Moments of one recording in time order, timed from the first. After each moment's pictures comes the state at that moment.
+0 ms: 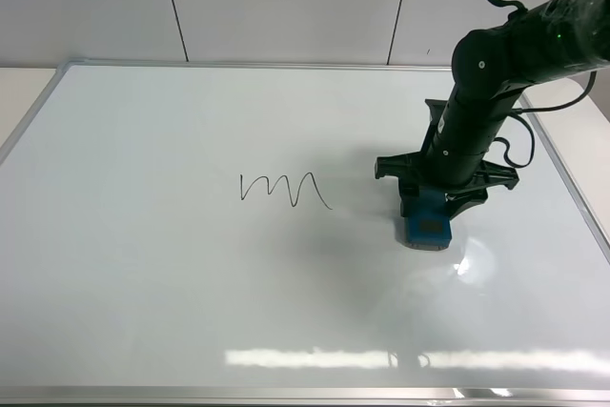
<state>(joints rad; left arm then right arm) 0.05 0.00 -0.51 0.02 1.06 -0.03 0.44 1.87 -1.02 0.00 0.73 0.47</state>
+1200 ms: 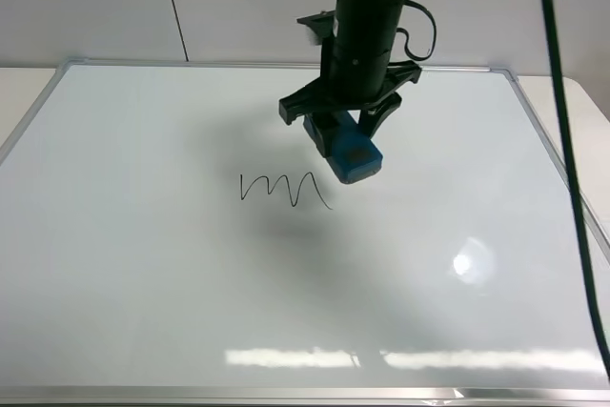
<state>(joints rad) 0.05 0.00 -0.51 0.02 1.06 -0.03 0.69 2.01 -1.64 -0.02 1.17 0.13</state>
